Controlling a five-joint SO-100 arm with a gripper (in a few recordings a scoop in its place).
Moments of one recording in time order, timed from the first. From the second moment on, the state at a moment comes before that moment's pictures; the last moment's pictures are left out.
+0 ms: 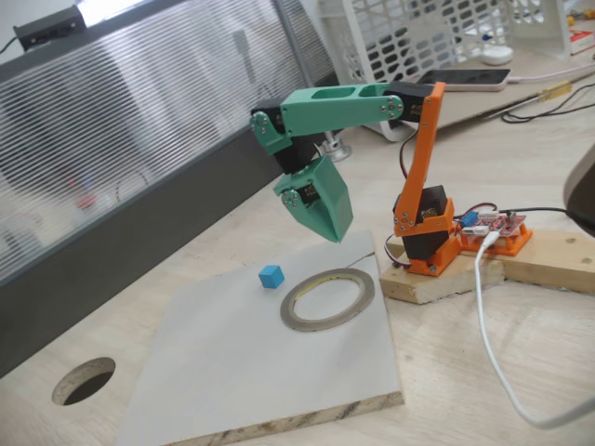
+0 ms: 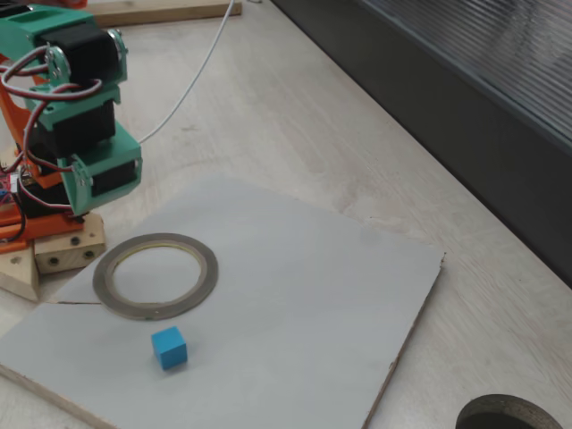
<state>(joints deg) 13.7 109.5 106.8 110.4 100.6</state>
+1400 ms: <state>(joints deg) 23.8 75.2 70.8 110.3 100.3</state>
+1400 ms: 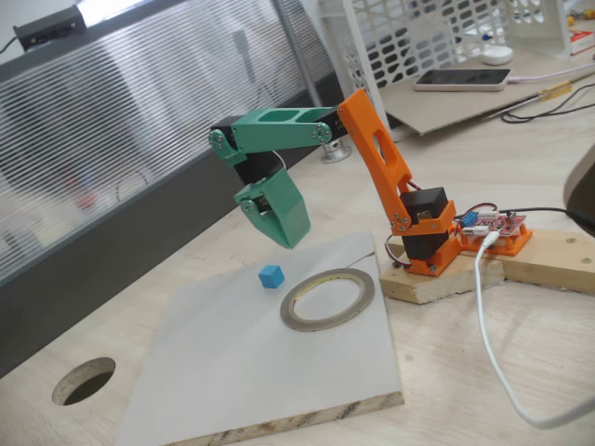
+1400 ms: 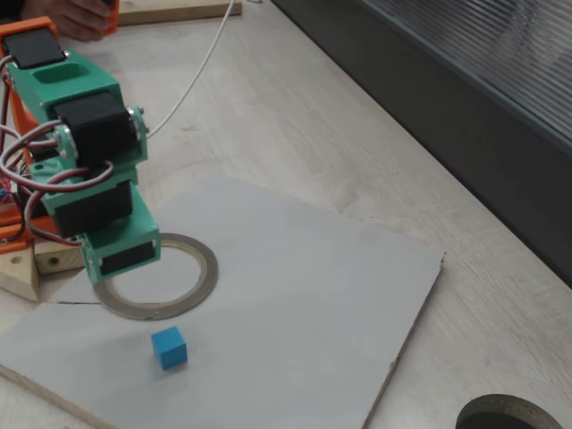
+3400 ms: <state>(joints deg) 17.5 63.6 58.6 94.5 100.1</state>
